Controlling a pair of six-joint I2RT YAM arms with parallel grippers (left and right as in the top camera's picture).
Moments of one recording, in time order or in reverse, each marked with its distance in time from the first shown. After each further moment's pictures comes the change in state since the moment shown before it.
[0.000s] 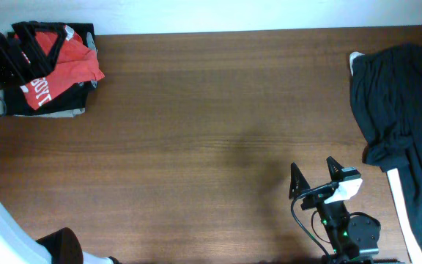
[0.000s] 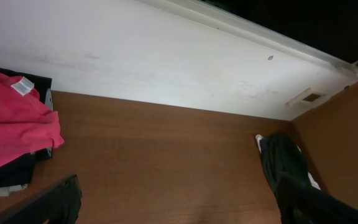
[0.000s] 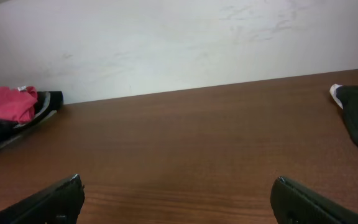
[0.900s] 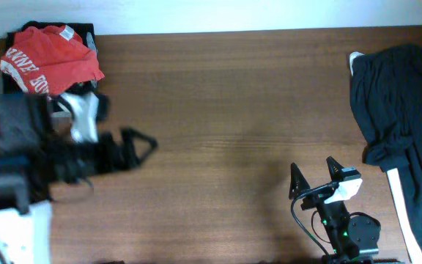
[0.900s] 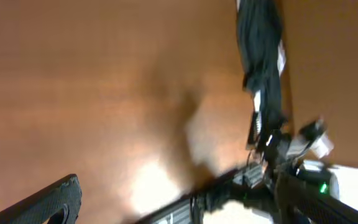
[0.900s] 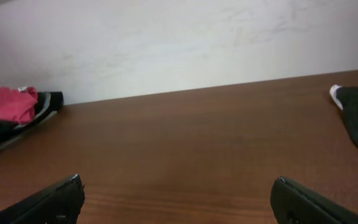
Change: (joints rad) left arm -0.292 -0.490 -1.042 0.013 -0.004 -0.004; right arm 0.000 -0.002 0.000 0.000 0.000 0.000
